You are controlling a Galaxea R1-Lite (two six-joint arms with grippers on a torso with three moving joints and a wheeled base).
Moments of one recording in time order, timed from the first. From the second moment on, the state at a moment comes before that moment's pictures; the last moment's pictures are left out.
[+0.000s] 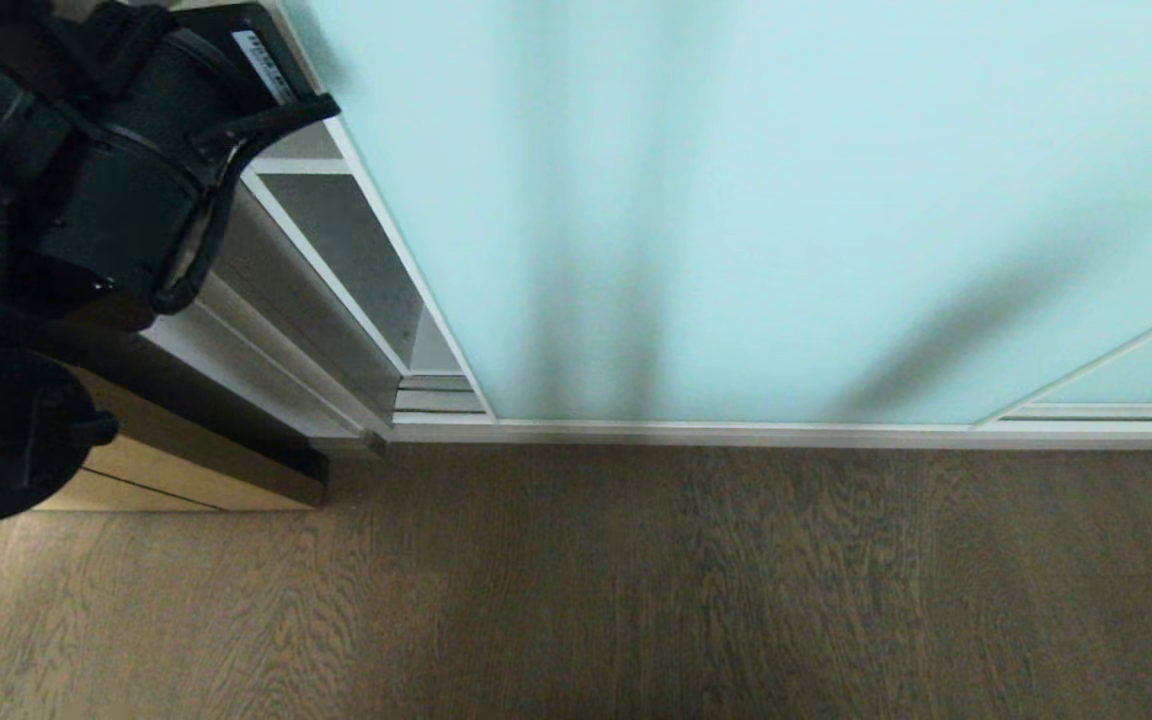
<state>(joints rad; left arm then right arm) -0.40 1.59 -1.09 -1.18 0.31 0.17 0.00 0.00 0.00 0.00 0.01 -0.04</state>
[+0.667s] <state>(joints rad) -0.59 1.83 -1.14 -1.42 0.32 0.20 0.00 0.00 0.00 0.00 0.01 -0.04</state>
